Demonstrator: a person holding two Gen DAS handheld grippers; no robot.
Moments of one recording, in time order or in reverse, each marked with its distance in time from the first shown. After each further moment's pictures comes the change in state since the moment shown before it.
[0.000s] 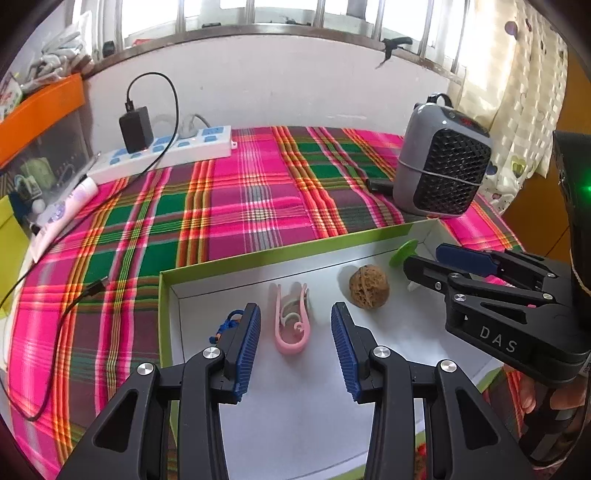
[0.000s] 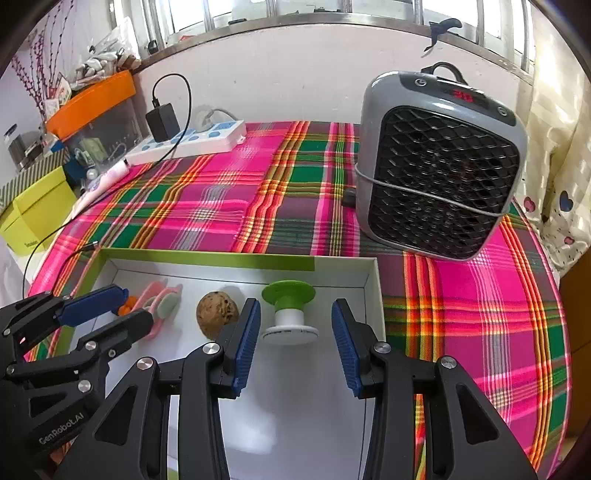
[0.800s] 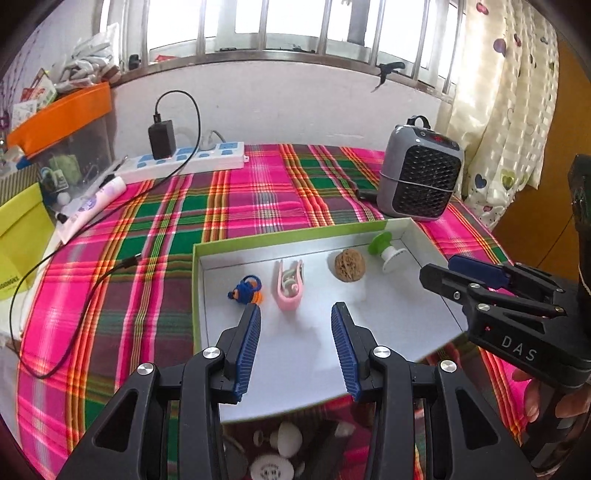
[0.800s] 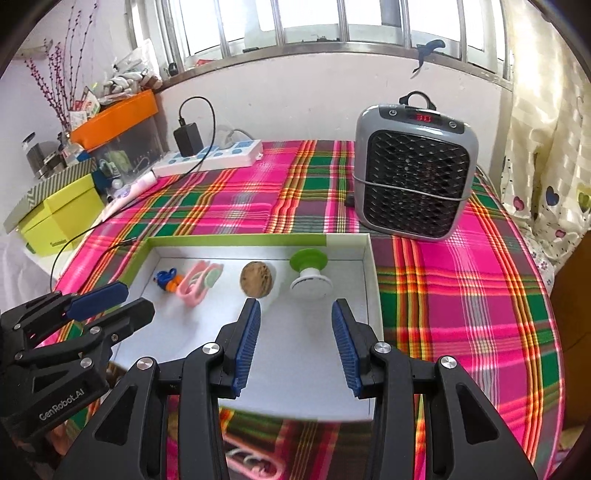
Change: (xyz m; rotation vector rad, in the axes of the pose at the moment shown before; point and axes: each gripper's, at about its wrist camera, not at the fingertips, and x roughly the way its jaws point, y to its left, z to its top) left arm -0.055 -0.004 -0.033 -0.027 -0.071 0.011; right arm -0.060 0.015 -0.034 0.013 -0.079 0.019
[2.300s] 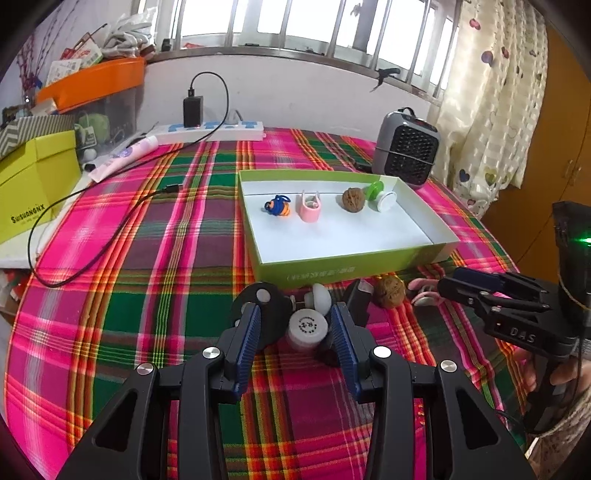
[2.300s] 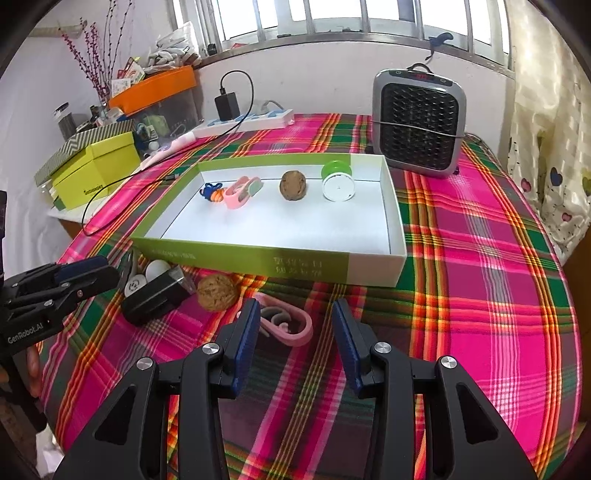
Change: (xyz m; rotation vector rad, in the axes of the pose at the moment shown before) left arm -0.058 0.035 -0.085 -0.048 -0.015 -0.061; right arm -0.032 0.009 -0.085 -0.062 0.030 0.077
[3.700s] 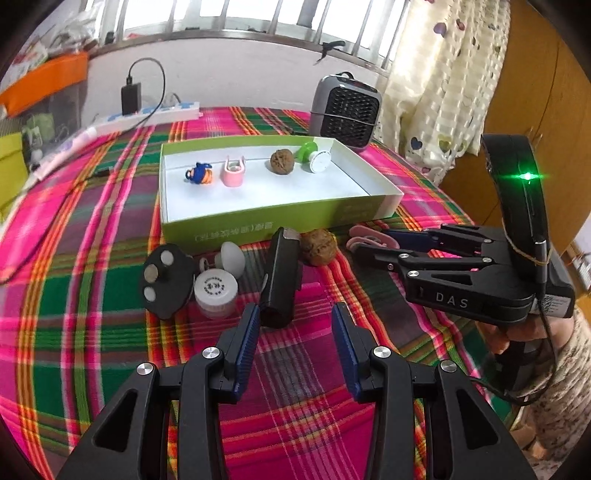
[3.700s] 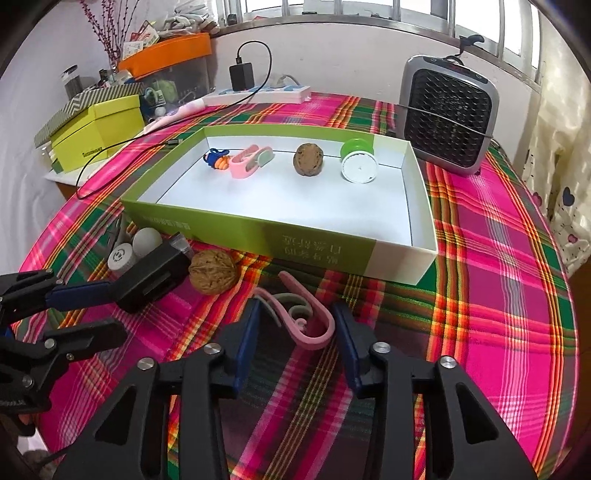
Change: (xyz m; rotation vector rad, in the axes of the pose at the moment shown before) left arm 0.017 -0.040 -0.021 0.107 0.068 -0.145; right arm 0.021 0.010 -0.003 -0.103 0.072 -0.025
